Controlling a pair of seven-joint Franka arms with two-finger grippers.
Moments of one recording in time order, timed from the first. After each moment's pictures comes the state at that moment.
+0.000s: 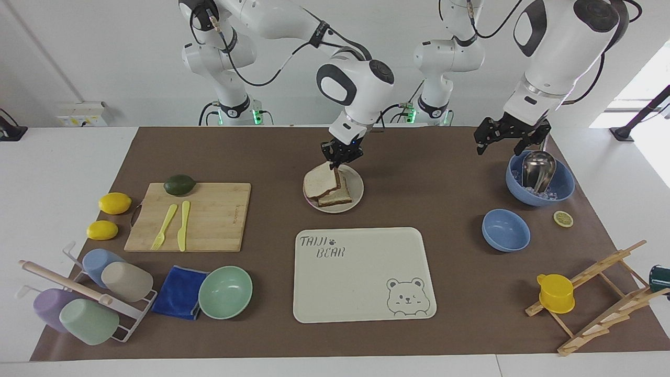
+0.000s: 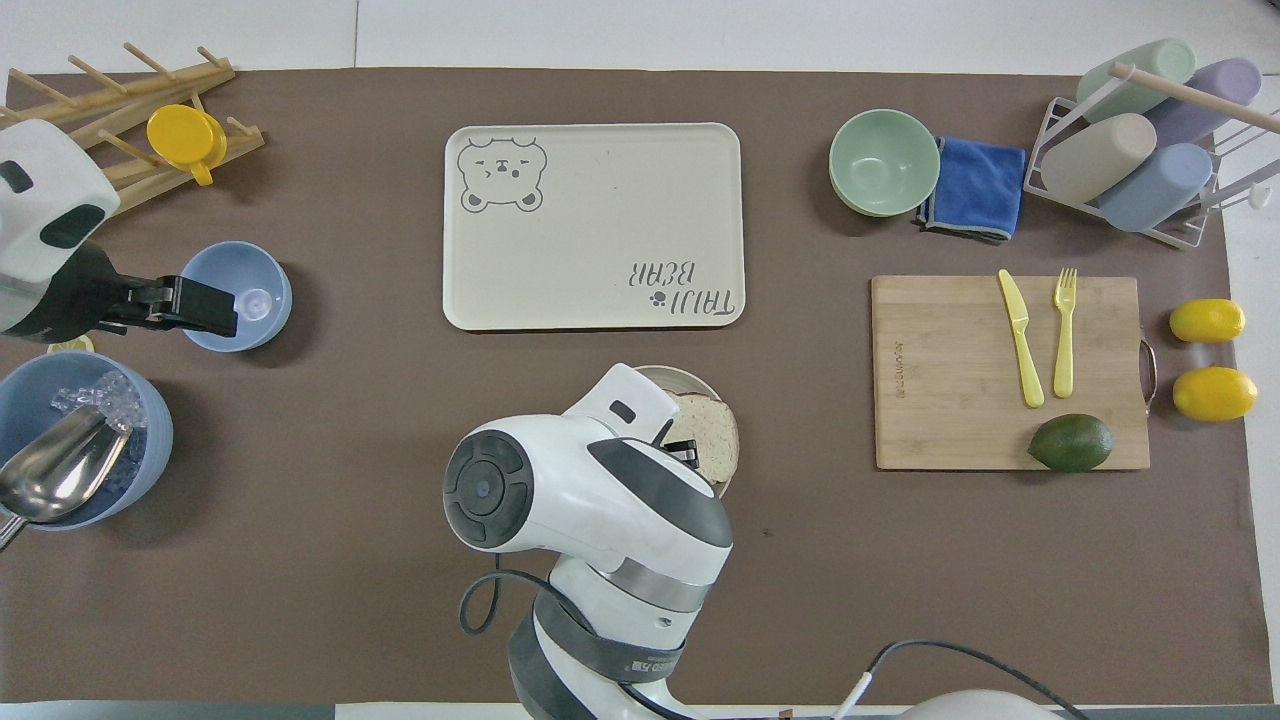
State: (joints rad) left arm -0.10 -0.04 -0.05 -1.71 -0.02 1.65 -0.04; right arm 0.26 0.35 0.63 -1.74 -0.44 1.79 0.92
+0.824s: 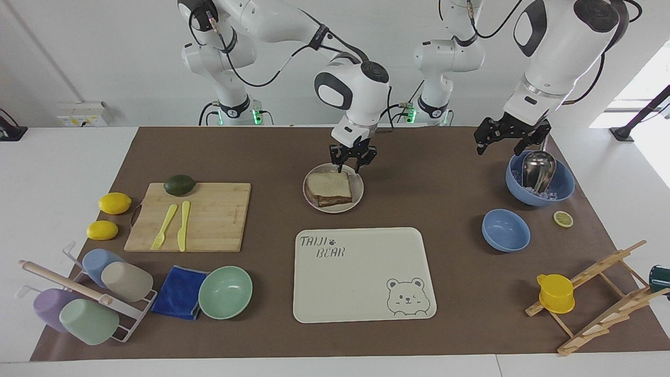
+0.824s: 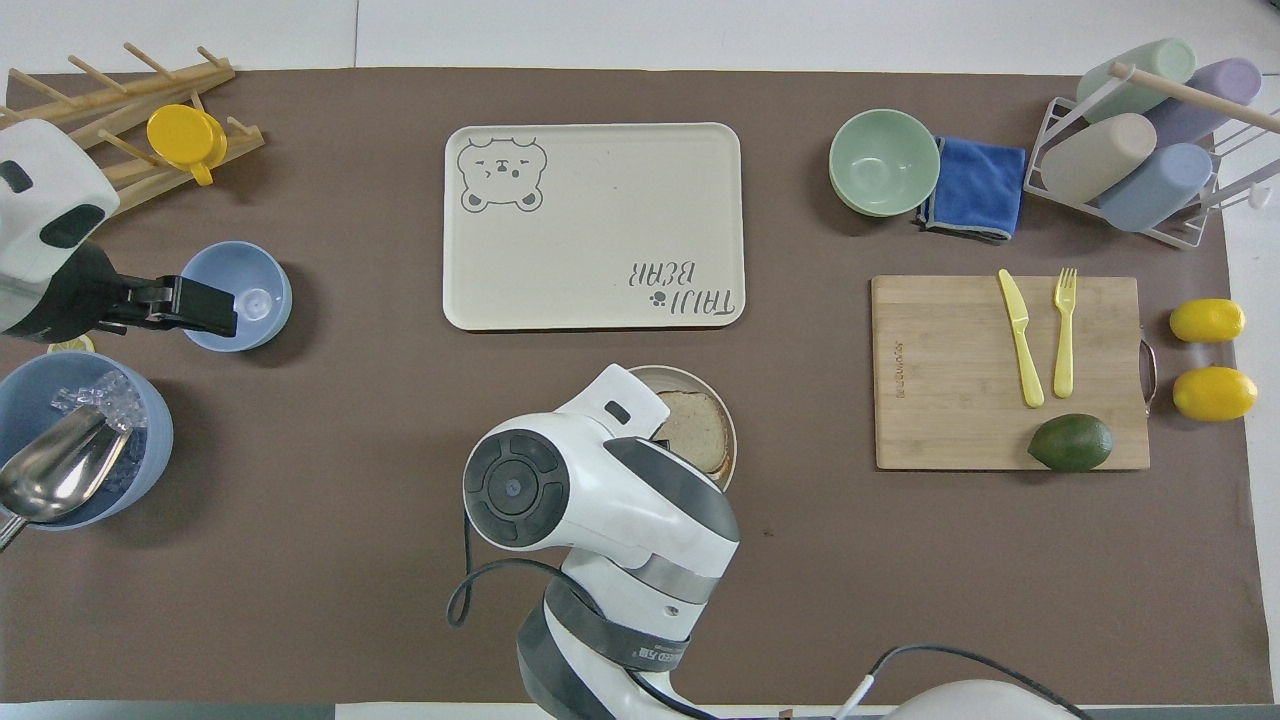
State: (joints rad) left arm -0.10 -0.04 -0.05 -1.71 -0.02 1.65 -0.04; right arm 0.25 0.35 0.63 -1.77 -0.36 1.97 0.97
